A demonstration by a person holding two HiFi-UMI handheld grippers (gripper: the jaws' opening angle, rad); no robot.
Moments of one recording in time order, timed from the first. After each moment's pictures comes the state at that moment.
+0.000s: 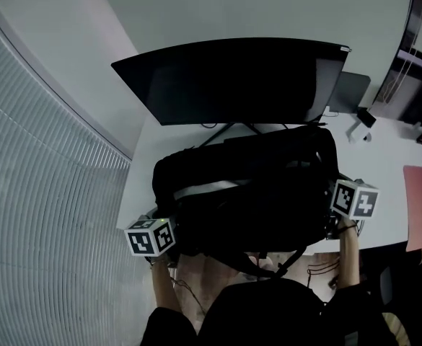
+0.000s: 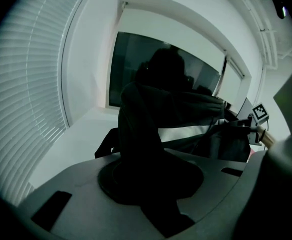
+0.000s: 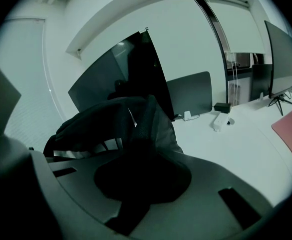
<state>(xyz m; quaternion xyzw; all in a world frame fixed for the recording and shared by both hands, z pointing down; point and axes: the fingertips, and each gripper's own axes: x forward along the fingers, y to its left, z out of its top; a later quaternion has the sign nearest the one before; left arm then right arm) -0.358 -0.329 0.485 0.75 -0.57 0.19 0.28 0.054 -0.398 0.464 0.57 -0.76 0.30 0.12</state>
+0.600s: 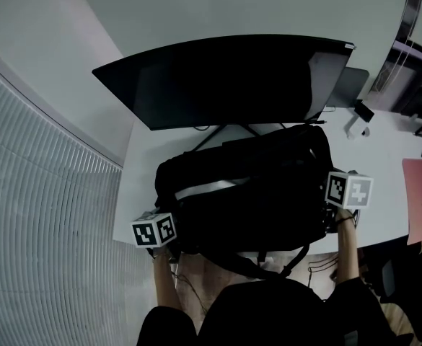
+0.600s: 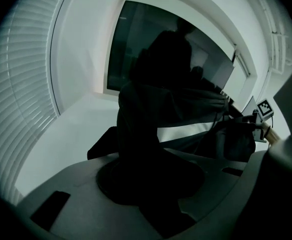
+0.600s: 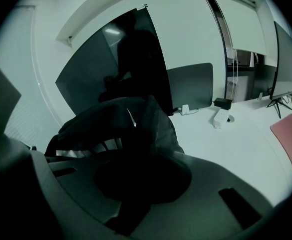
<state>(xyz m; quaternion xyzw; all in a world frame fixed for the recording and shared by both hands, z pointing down) -0.366 -0.376 0.540 0.74 -0.54 0.22 0.33 0.048 -0.429 0.491 0.58 -0.73 0.32 0.18</state>
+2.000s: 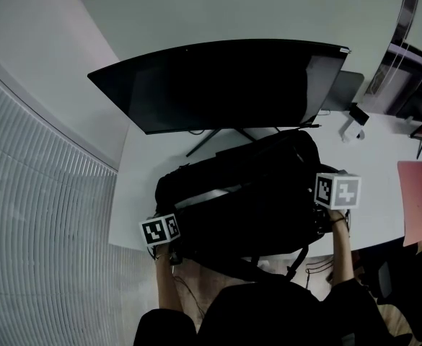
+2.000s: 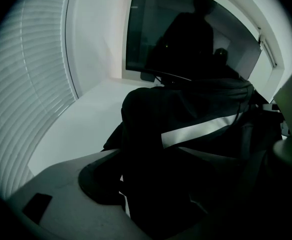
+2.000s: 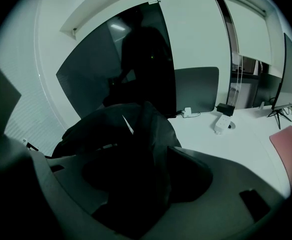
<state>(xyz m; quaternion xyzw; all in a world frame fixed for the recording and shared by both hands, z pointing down) -0.395 -0.371 0.600 0.65 -0.60 0.29 0.37 0.038 -0.440 0.492 0.58 -0.73 0.30 0.21</state>
